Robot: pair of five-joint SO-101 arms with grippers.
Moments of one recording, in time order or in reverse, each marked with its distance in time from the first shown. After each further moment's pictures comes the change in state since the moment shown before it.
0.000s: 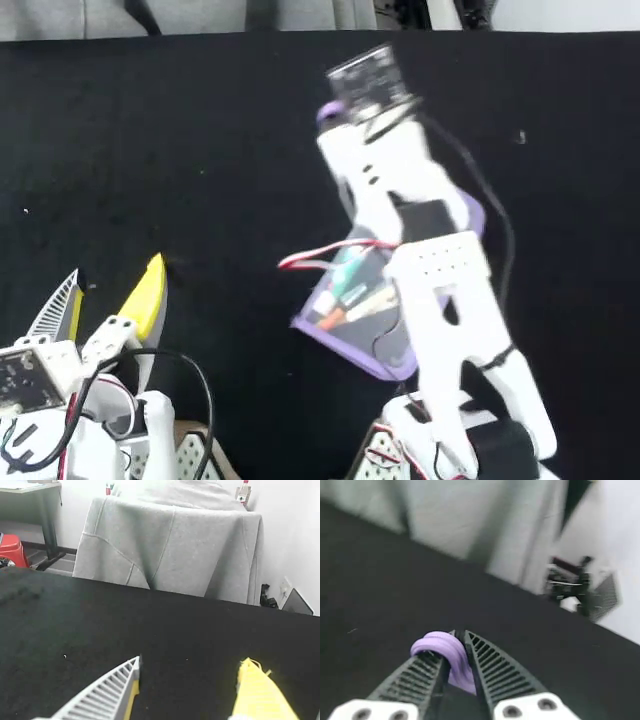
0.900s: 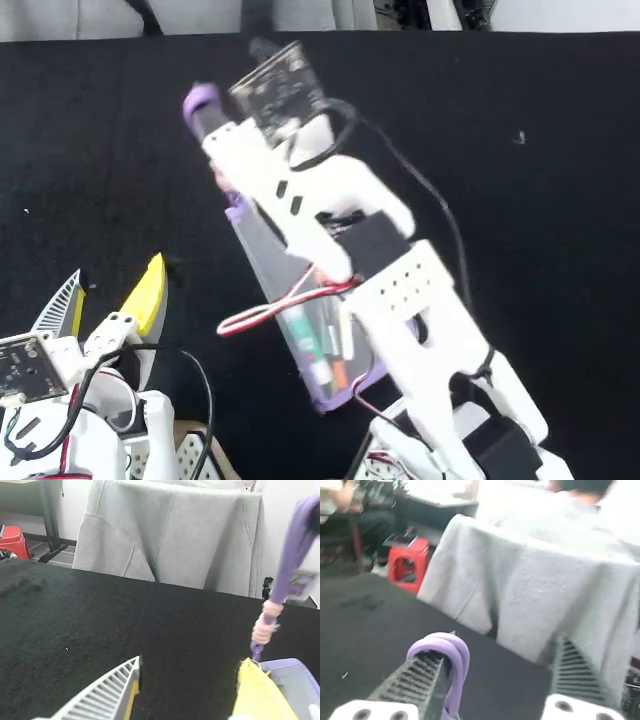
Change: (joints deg) left arm -0.4 0.0 1.8 0.0 0.0; right arm -19.7 0.0 -17.7 0.4 -8.2
